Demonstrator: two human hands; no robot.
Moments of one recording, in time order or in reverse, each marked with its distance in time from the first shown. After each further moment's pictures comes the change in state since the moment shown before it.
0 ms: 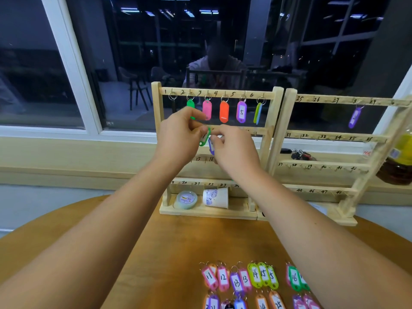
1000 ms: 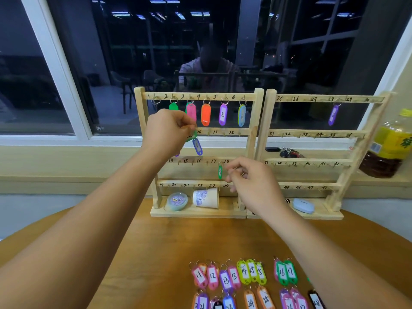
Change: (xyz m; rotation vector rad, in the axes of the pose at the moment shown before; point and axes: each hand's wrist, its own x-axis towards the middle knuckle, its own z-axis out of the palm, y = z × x) left_hand 0.016 0.016 -0.001 0.179 -0.083 0.006; right_hand -0.077 0.057 -0.046 0.265 -0.110 0.208
